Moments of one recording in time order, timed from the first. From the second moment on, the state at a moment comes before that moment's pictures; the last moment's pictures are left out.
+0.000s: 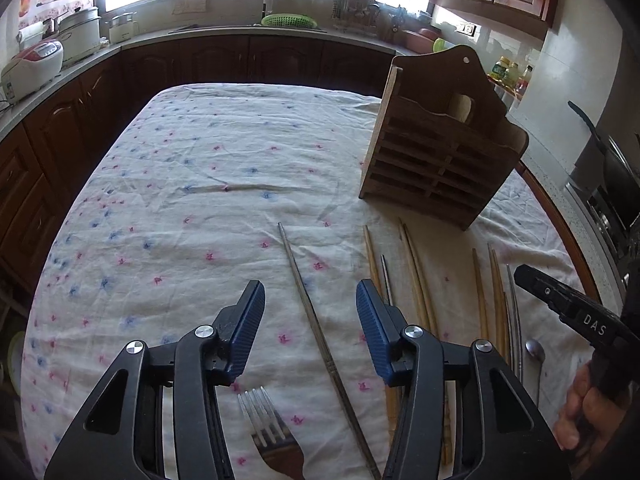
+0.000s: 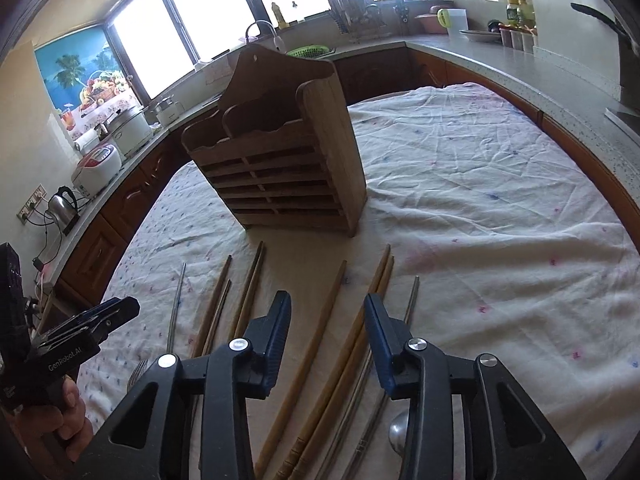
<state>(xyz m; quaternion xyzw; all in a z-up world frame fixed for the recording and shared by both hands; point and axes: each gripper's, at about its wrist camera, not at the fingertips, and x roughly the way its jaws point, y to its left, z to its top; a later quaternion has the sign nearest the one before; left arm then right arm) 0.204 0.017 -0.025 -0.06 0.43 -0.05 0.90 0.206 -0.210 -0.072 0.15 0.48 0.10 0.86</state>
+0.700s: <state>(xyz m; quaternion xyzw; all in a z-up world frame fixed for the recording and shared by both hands) 0.264 -0.001 -0.065 -0.03 0.48 -0.05 0.88 0.250 -0.178 -0.110 0.07 0.53 0.08 0.84</state>
